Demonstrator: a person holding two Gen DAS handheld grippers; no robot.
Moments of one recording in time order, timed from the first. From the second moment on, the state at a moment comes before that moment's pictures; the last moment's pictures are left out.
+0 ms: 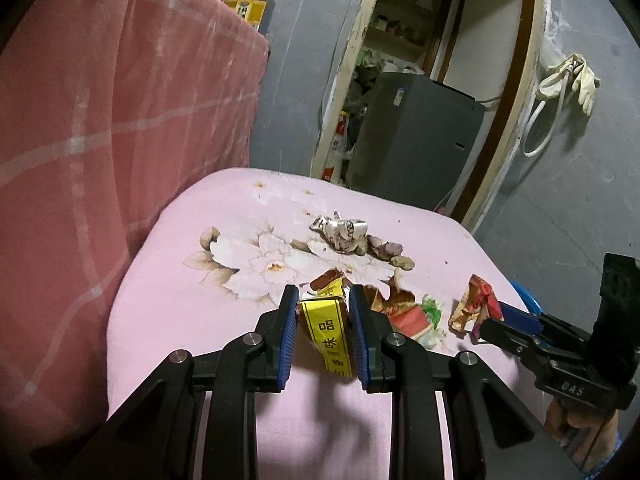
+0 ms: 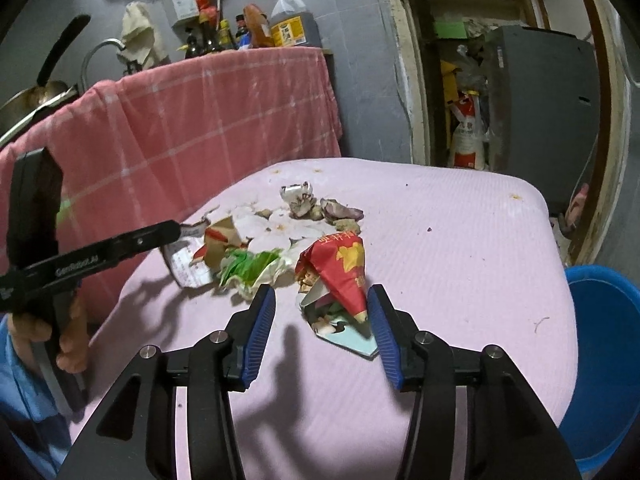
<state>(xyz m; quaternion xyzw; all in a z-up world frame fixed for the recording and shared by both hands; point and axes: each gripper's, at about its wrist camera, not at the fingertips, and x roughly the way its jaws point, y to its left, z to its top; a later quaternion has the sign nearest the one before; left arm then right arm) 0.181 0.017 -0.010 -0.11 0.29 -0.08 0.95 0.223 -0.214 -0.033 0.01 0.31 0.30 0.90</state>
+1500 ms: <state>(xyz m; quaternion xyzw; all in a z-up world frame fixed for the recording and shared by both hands) 0.175 0.024 -0.015 -0.11 0.27 -0.07 0.95 0.216 -0.215 -0.030 0.03 0.28 0.29 0.92</state>
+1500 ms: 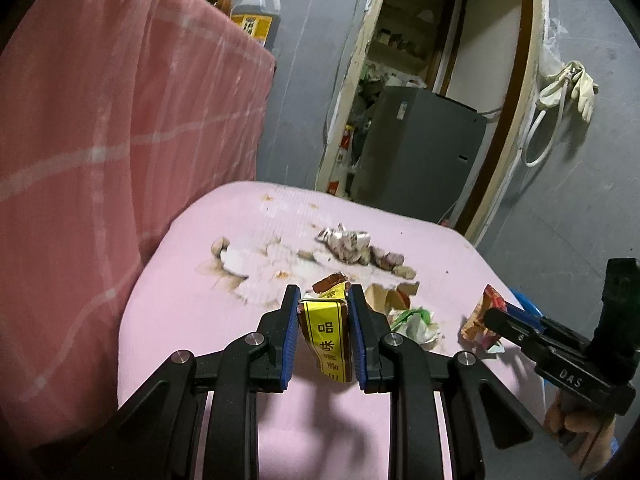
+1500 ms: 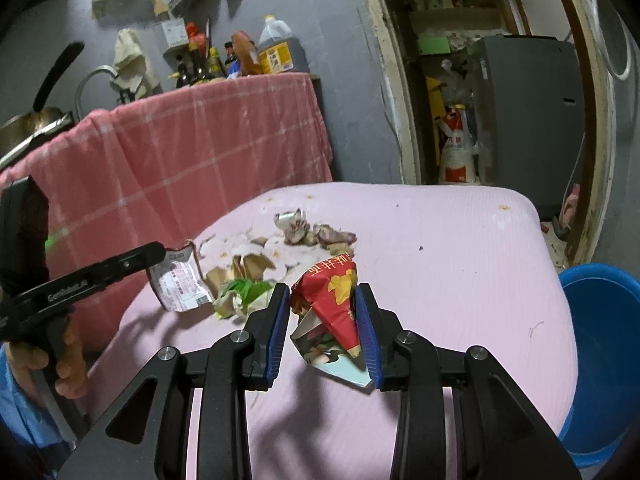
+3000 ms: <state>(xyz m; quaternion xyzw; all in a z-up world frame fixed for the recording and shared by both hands) 0.140 0.024 -0.015 -0.15 0.28 -0.10 0.94 0.147 -0.205 -0.039 0.01 0.31 0.29 0.90</state>
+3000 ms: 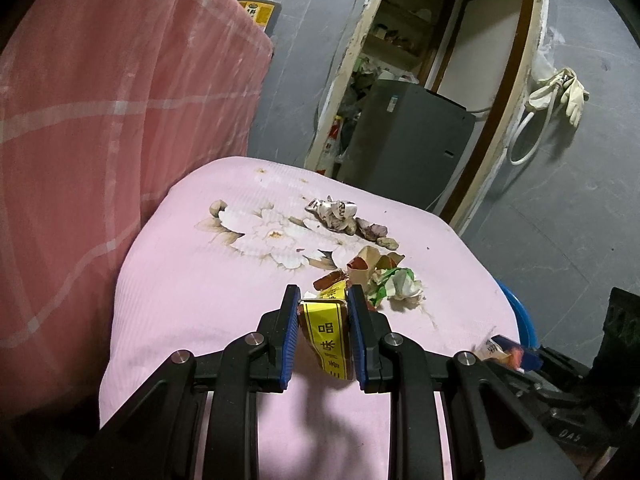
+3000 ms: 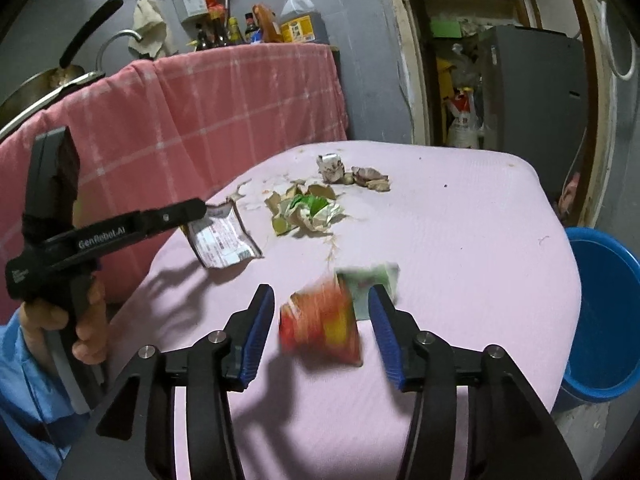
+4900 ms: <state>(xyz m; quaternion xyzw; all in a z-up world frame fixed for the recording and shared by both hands) 0.138 0.039 0.008 -0.15 0.23 -0.07 0.96 0.199 -0.155 -0.003 -0.04 0.25 0.31 0.92</state>
